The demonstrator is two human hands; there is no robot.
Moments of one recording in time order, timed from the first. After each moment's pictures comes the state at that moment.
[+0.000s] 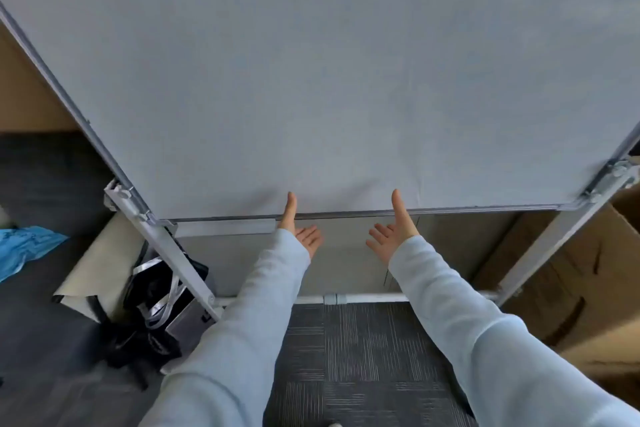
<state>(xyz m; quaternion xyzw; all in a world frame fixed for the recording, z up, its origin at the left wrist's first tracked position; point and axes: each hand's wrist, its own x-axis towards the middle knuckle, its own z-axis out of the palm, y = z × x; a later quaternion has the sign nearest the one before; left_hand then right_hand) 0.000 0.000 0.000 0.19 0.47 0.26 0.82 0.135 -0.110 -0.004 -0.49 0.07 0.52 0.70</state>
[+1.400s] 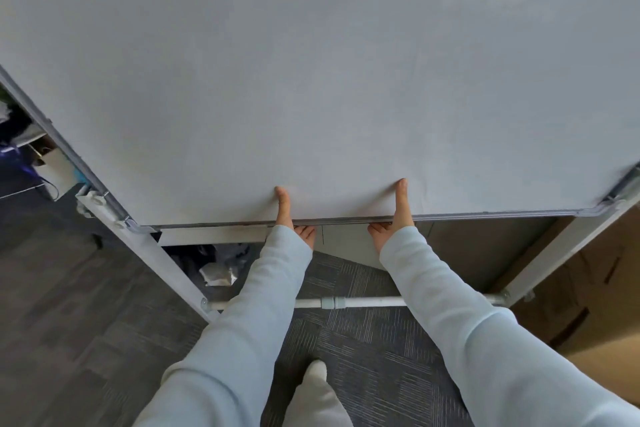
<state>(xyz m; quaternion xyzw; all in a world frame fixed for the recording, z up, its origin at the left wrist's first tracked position) -0.040 -0.173 -0.016 0.08 0.47 0.47 0.74 0.116 -0.214 -0.025 -0.51 0.07 0.56 0.65</state>
